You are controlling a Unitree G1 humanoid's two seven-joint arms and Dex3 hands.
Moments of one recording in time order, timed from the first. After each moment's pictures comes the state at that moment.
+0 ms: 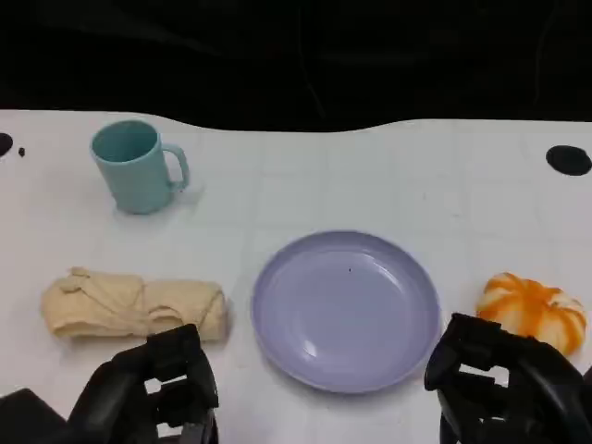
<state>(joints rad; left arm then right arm) 0.37 0.12 -0.04 -0.38 -0.23 0.11 -0.26 0.30 -0.18 0.11 -0.58 0.17 0.46 0.22</state>
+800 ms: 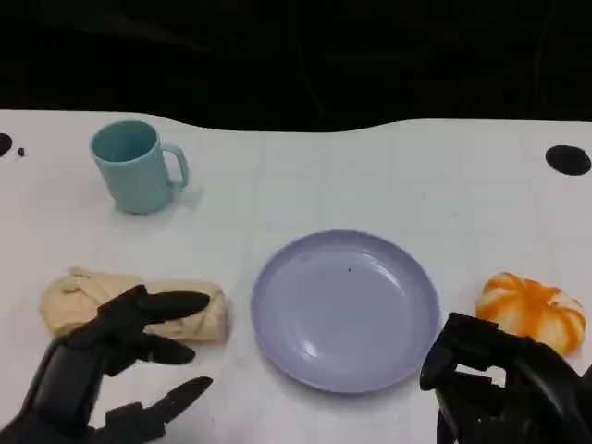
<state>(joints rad) 0.35 0.16 0.04 -0.37 0.10 -0.12 -0.15 0.31 -0.18 0.12 -0.60 0.16 0.47 0.22</state>
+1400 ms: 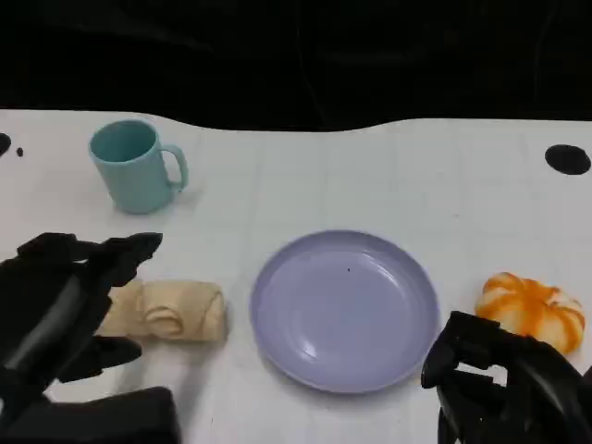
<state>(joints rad) 0.12 0.46 -0.04 -0.36 0.89 0.02 -0.13 0.31 -0.18 0.12 -0.60 0.16 0.47 0.21</state>
